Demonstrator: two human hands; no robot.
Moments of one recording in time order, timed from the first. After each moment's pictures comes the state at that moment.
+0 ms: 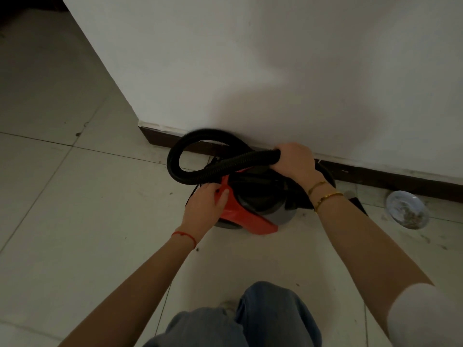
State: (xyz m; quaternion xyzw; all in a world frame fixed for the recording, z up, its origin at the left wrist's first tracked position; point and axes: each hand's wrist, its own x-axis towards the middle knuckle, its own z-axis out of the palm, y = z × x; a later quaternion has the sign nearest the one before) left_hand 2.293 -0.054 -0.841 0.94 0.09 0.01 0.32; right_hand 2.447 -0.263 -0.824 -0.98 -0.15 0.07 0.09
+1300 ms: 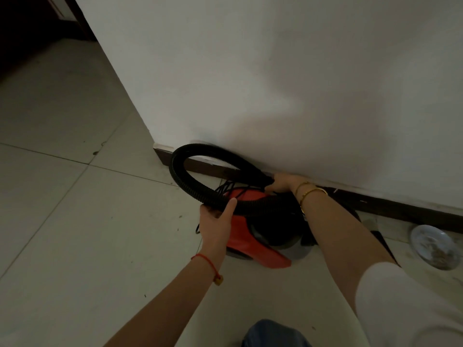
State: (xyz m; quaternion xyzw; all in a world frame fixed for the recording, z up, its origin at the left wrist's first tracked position) left_hand 2.317 -0.072 -0.815 0.63 0.40 0.06 0.66; right_hand 2.511 -0.210 -0.865 -0.92 -0.09 0.37 0.08
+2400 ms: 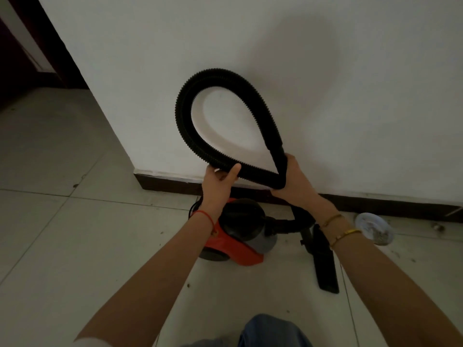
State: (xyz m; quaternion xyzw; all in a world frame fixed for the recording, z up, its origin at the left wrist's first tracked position) left_hand 2.337 -0.120 -0.726 0.70 0.13 0.08 0.69; right_hand 2.377 -0.324 -0.735 -0.93 -0.12 0.02 0.35
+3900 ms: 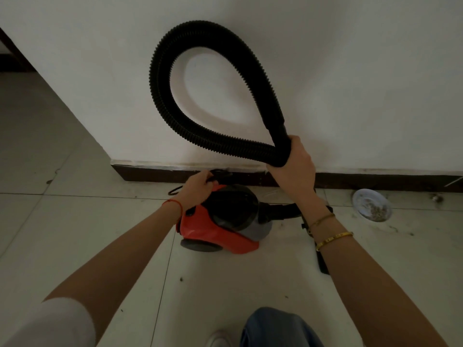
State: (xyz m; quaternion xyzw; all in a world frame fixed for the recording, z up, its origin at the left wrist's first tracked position) left_hand 2.386 -0.079 -0.815 0.92 -0.01 -0.13 0.36; right_hand 2.376 -0.317 -0.760 -0.91 0.01 -0.18 0.37
